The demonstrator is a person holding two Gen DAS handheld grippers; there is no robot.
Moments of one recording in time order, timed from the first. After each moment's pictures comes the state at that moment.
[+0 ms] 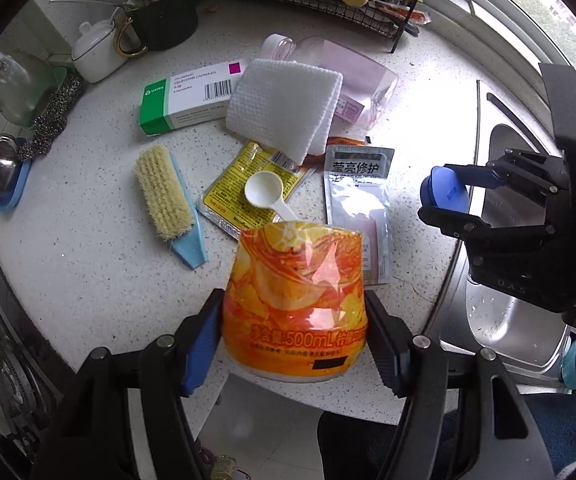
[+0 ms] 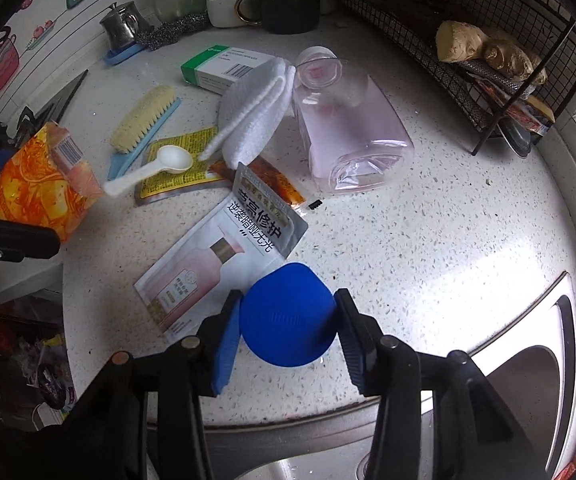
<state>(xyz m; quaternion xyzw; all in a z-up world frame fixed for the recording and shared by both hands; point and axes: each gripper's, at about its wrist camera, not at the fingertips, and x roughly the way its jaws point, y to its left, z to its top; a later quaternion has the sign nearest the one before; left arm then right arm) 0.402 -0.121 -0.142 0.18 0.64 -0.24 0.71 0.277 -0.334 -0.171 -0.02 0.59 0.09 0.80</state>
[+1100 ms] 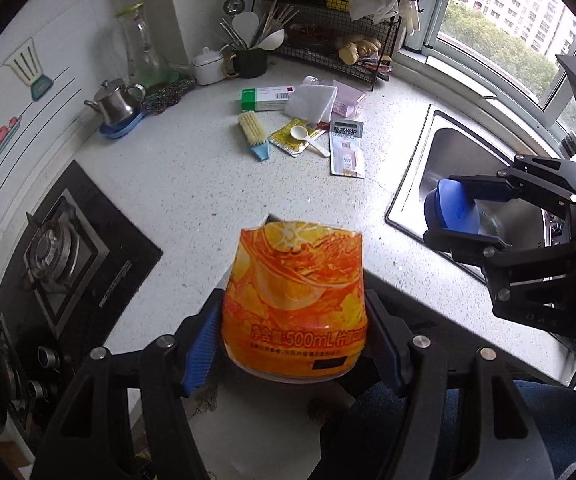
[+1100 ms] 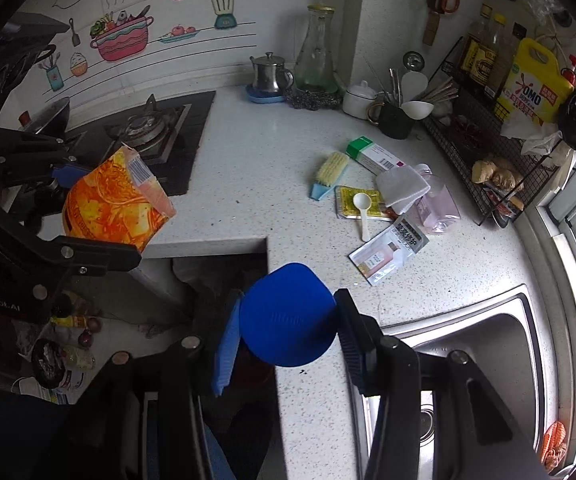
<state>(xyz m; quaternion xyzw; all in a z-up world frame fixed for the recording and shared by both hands) 0.168 0.042 -0.034 0.12 0.54 -0.20 0.81 0.105 -0.171 -0.041 -0.10 0.49 0.14 0.85</state>
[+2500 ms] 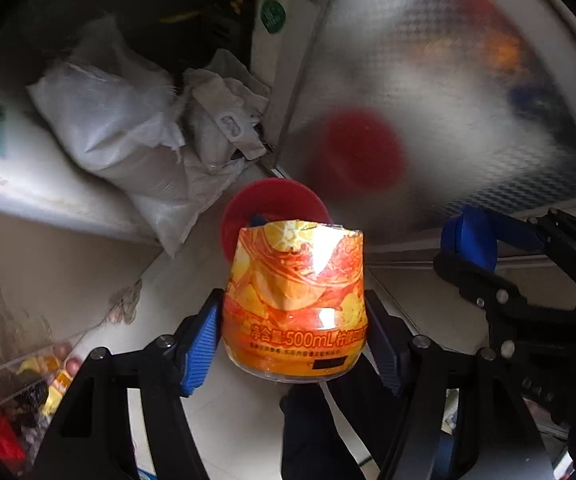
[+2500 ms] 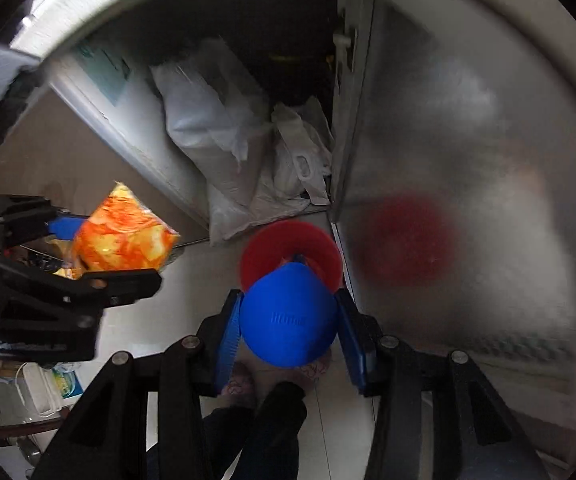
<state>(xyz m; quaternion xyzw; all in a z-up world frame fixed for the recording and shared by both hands) 0.115 0.081 -0.444 0.01 0.67 -0.14 0.73 0.062 -0.113 -0.404 -0.05 0.61 0.12 0.78</state>
